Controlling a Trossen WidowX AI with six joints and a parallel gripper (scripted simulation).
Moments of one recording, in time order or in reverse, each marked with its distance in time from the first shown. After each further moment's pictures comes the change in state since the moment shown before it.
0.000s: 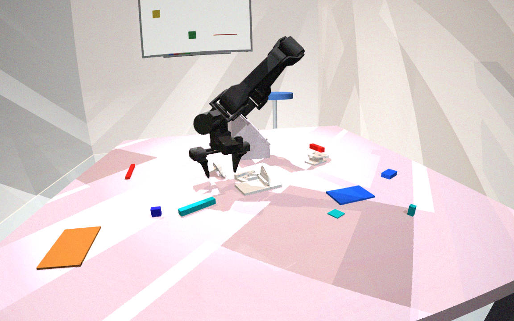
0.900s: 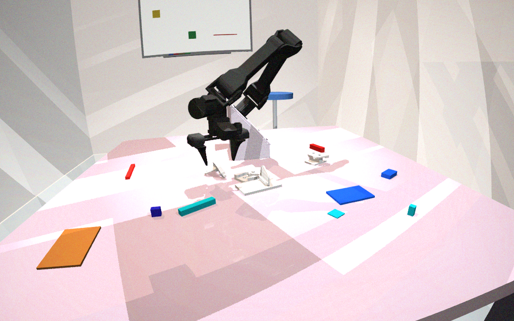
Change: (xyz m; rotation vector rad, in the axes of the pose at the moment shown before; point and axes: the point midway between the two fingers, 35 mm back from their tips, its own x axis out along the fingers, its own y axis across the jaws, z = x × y) arm -0.043 -0.003 0.000 0.000 0.008 -0.008
